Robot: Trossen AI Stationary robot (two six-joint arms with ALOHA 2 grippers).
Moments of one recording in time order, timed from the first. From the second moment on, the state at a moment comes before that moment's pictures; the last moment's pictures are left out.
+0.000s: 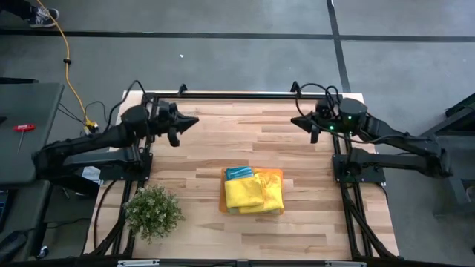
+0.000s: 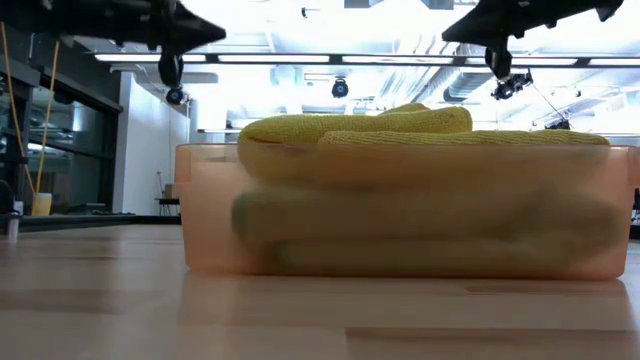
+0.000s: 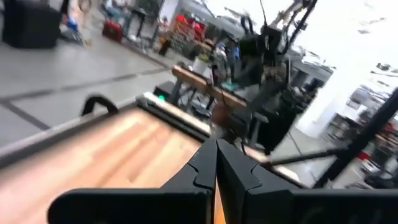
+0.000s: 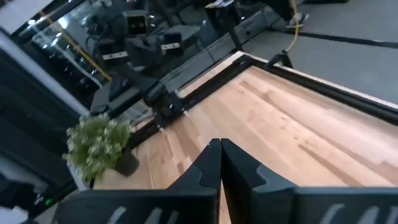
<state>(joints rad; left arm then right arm) 0.52 0.66 0.45 0.22 0.18 -0.44 -0.40 0.69 0.69 -0.21 -0.19 0.48</state>
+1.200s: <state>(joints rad) 0.40 0.37 0.01 0.33 0.01 -0.57 -0.38 0.25 0.44 -0.30 -0.19 0.66</state>
